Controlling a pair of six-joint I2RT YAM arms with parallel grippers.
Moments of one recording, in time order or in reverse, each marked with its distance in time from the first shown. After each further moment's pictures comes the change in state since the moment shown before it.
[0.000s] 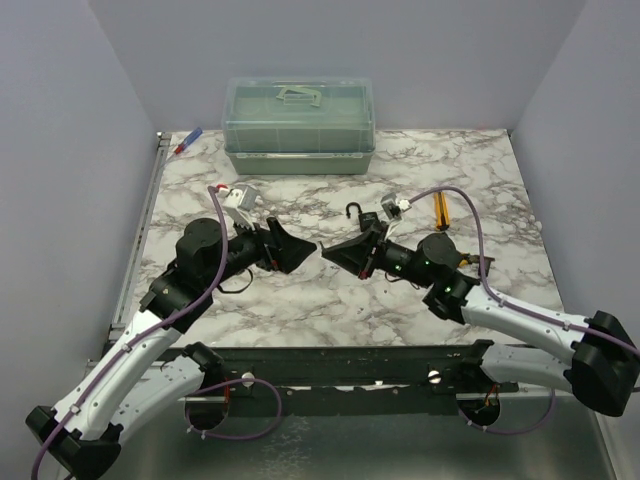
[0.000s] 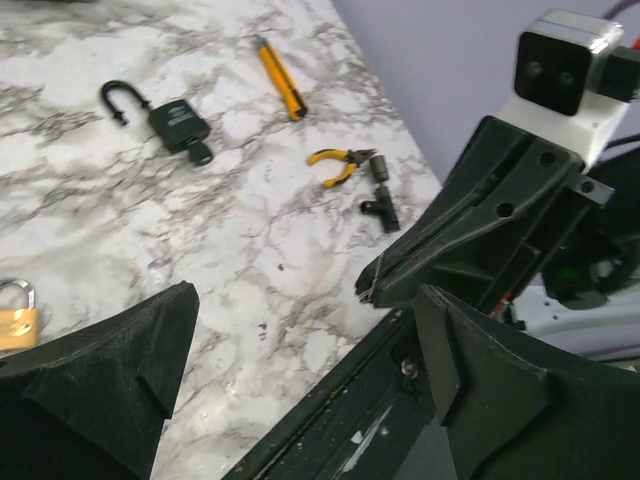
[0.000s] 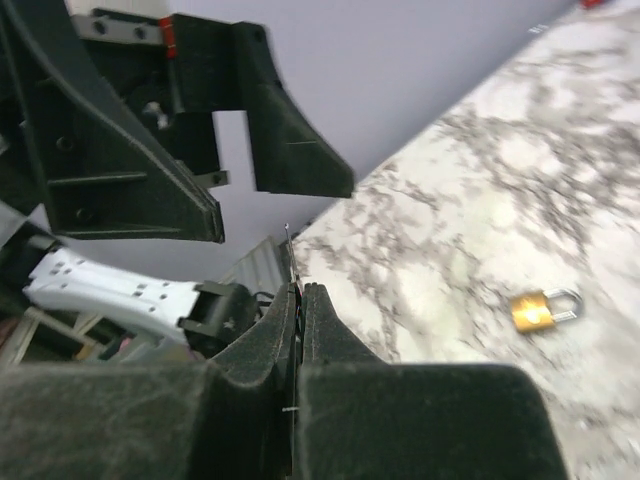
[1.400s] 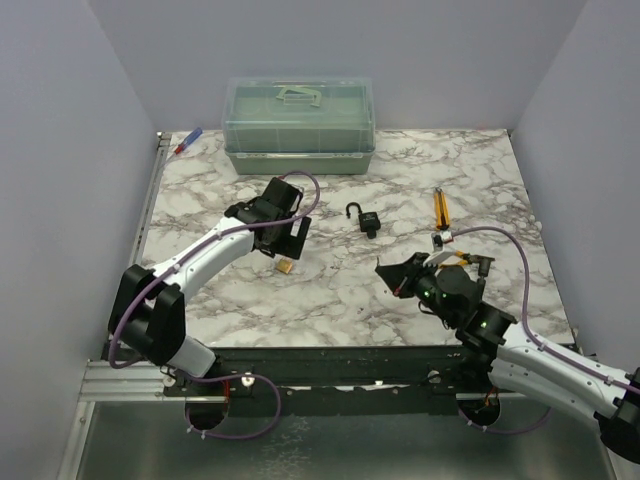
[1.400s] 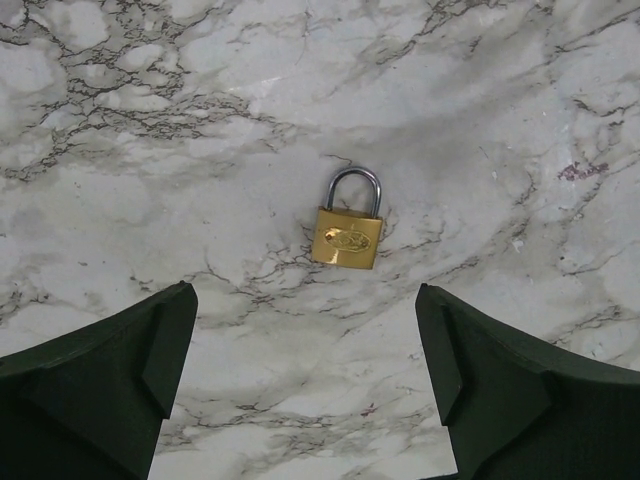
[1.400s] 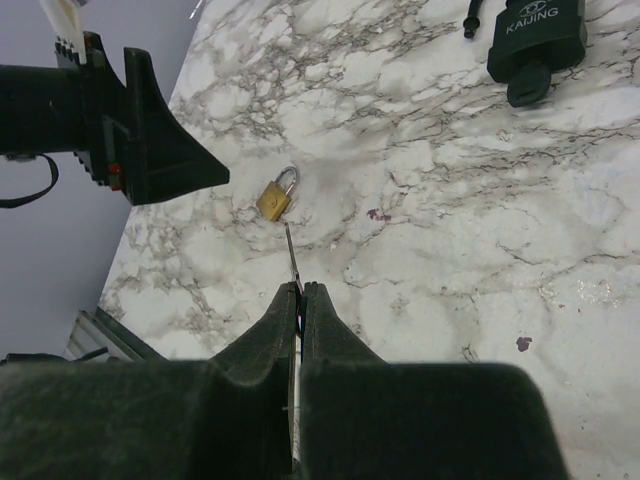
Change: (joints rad) left arm 0.043 0.752 0.294 -0.440 -0.461 0.435; right arm -0.001 -0.451 -0.275 -0.564 0.600 0.129
